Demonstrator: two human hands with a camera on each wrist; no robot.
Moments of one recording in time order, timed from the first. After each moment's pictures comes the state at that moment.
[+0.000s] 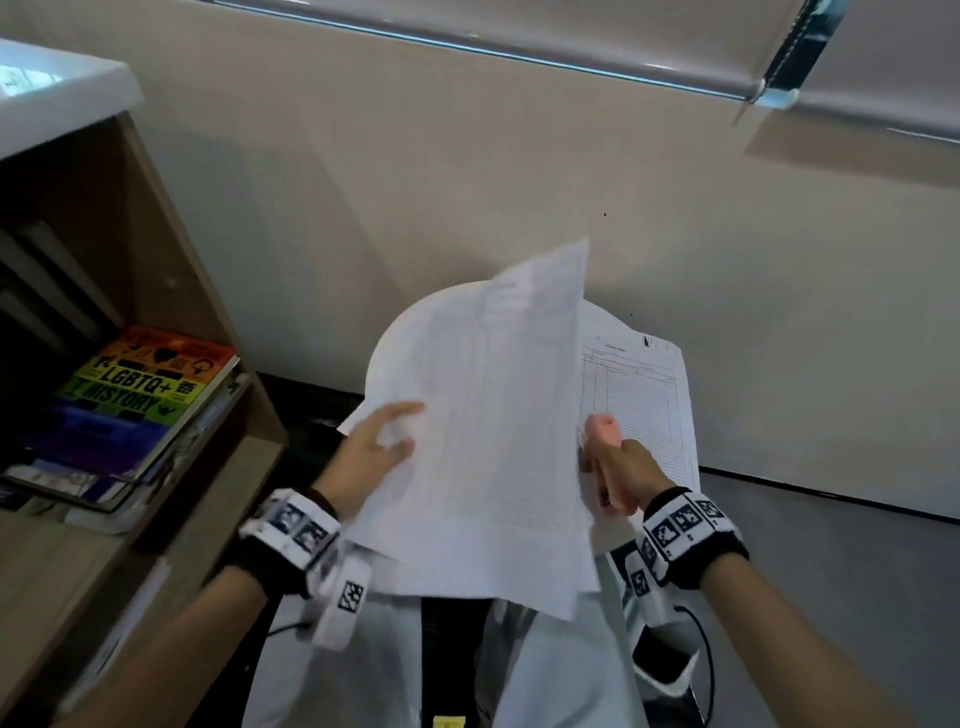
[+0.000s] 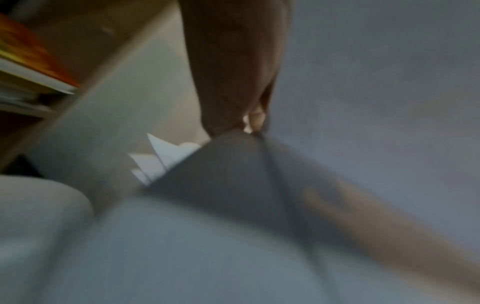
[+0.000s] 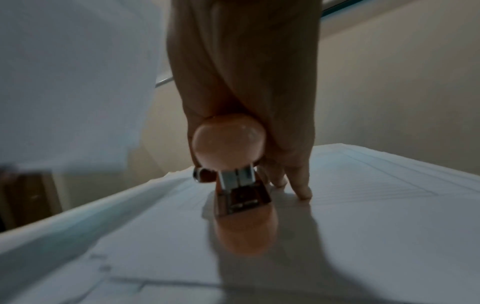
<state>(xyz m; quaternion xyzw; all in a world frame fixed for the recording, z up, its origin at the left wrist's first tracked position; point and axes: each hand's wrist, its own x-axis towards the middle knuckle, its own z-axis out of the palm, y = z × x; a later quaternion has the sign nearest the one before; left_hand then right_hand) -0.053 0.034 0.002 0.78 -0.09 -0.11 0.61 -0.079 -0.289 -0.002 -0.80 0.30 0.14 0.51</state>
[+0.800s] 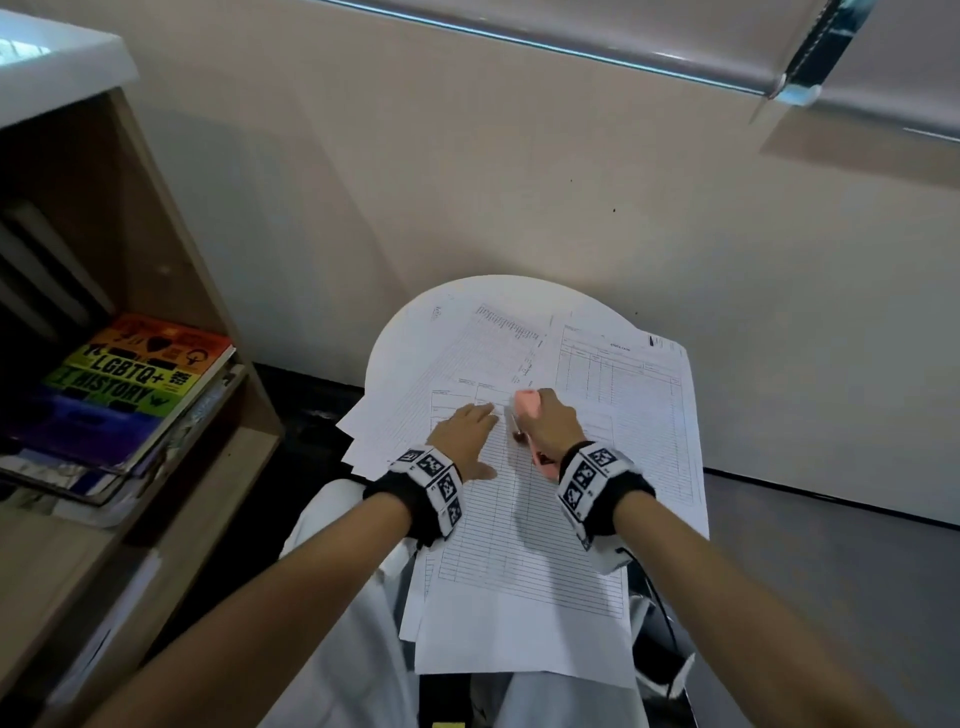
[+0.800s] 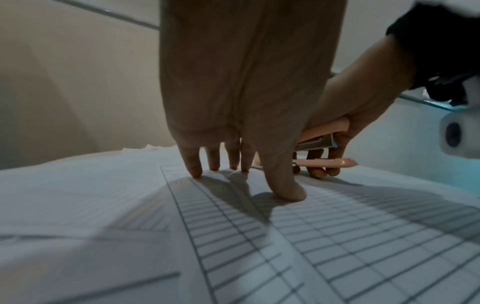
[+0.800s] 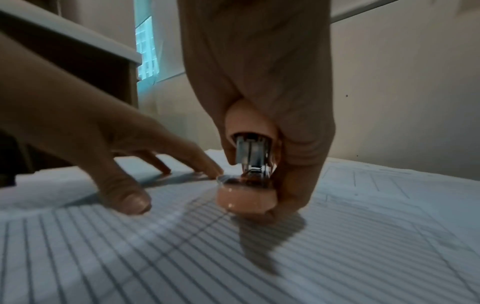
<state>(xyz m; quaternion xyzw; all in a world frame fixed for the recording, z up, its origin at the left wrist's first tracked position) -0.010 -0.059 -0.023 0.94 -0.26 -0.20 0.12 -0.017 -0.208 -0.004 -0.91 0.18 0.12 0.35</state>
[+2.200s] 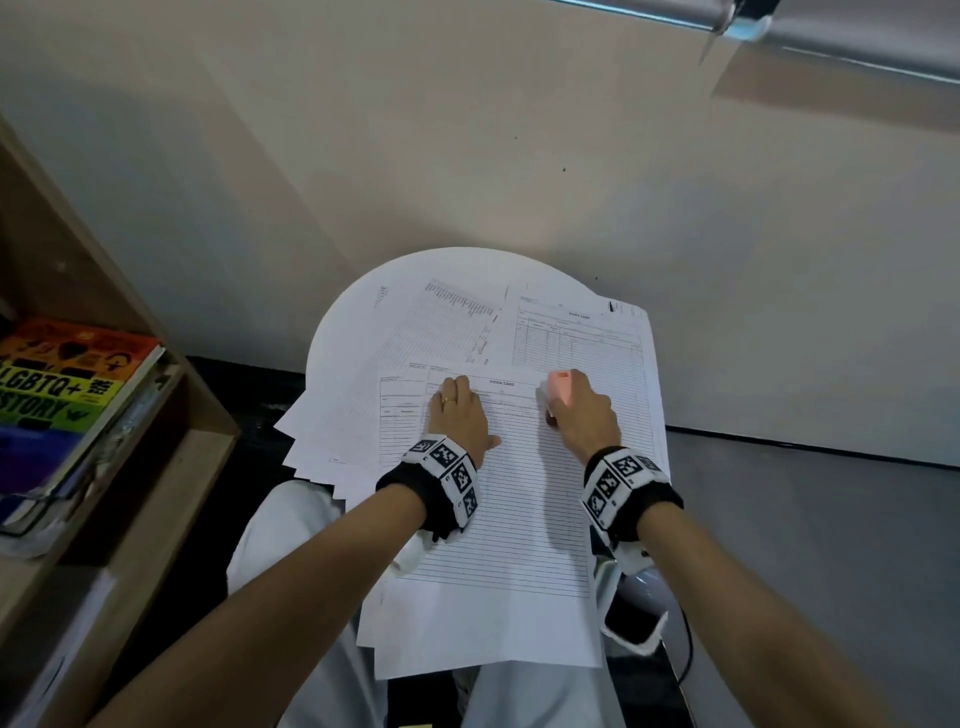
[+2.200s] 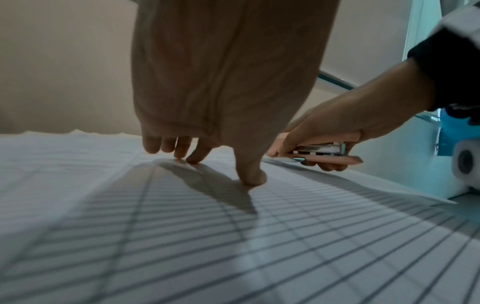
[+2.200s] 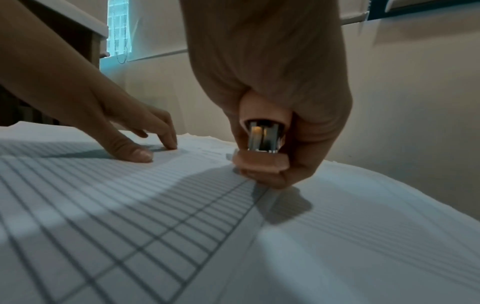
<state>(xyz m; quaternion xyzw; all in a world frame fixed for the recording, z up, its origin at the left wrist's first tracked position) -0.014 -0.130 -0.032 0.97 -0.19 -0.14 0.03 -0.041 -0.284 -0.023 -0.92 0.26 0.04 0.31</state>
